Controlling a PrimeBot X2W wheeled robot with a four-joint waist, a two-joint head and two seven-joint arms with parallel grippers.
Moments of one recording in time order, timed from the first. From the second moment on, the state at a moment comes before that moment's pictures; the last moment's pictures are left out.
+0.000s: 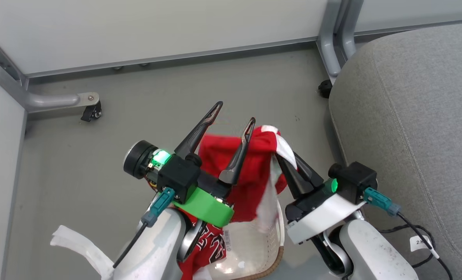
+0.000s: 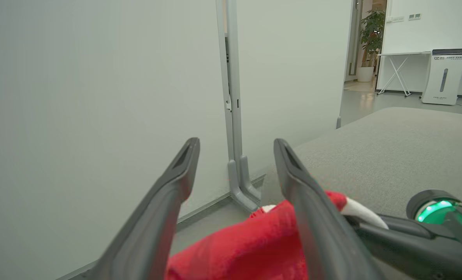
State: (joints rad) left arm -0.40 0.05 -0.52 0.16 -0.18 -0.11 -0.26; right arm -0.30 -0.05 0.43 0.15 0.38 0.13 -0.26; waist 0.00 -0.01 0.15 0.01
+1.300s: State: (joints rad) left arm -0.32 0.05 -0.47 0.18 -0.11 -0.12 -0.26; right arm -0.18 -0.05 0.03 0.04 0.22 0.13 -0.26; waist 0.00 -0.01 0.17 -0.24
